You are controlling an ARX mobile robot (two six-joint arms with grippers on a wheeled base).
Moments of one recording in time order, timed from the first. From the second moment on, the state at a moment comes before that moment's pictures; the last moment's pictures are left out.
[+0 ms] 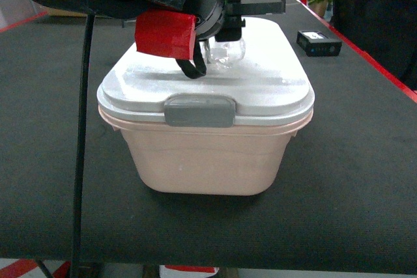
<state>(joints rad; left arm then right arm) -0.57 1.99 1.34 0.33 -0.44 -0.21 0.00 0.00 0.01 -0.01 0.00 0.00</state>
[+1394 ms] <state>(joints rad) -0.31 1.11 0.70 0.61 -0.27 0.03 0.00 0.00 0.01 -0.01 0.00 0.00</state>
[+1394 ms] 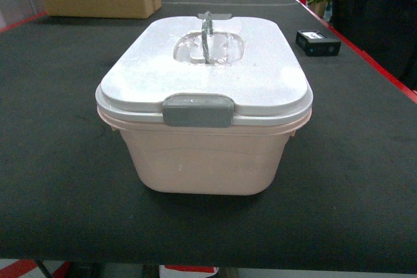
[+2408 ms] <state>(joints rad) -0.05 0.65 0.16 0.49 -0.03 0.00 0.00 0.00 0.01 -0.01 0.00 0.00</state>
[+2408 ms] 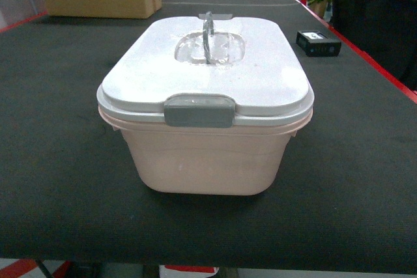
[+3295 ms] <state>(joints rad) 0.00 0.22 0.01 0.22 0.00 0.00 0.00 0.00 0.01 -0.01 0.00 0.00</state>
